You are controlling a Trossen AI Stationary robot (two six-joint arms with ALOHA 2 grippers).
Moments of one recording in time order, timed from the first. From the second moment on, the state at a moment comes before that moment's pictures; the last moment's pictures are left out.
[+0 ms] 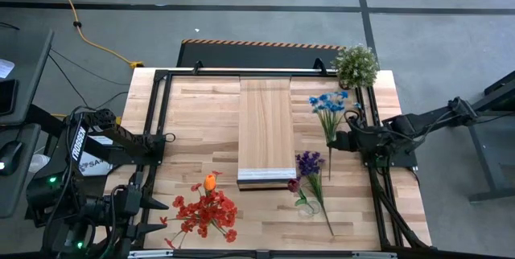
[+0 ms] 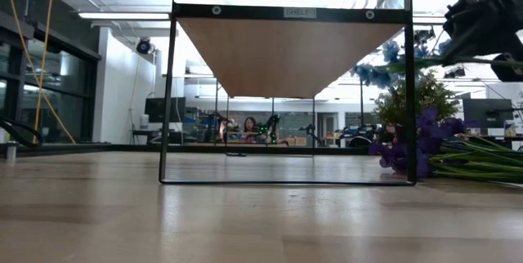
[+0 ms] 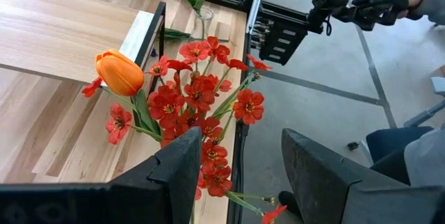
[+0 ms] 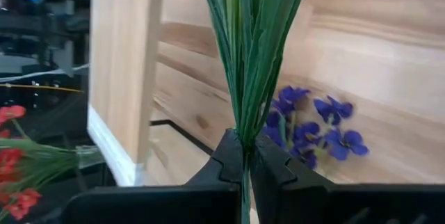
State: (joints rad) left arm -1.27 1.59 2.02 -1.49 -0.88 -1.29; right arm 0.30 0.53 0.48 -0.65 0.29 1.59
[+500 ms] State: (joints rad) left arm -1.27 1.59 2.02 -1.49 -0.88 -1.29; right arm 0.30 0.46 0.48 -0.49 0.42 1.46
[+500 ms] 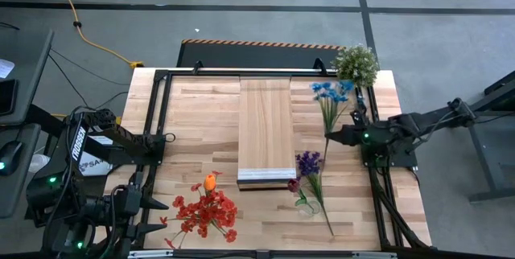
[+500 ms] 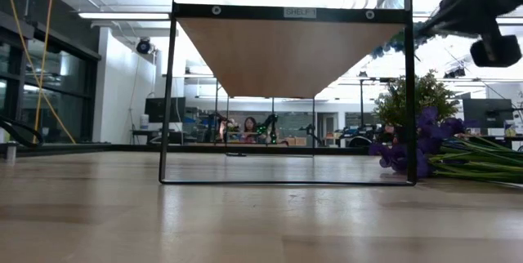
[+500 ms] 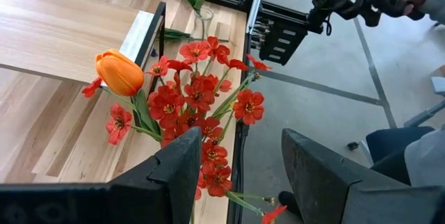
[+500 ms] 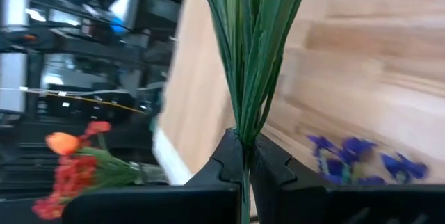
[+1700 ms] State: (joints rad) left arm -1.27 1.59 2.02 -1.49 -0.88 -1.29; right arm 0.45 0.42 0.48 0.17 0.42 0.68
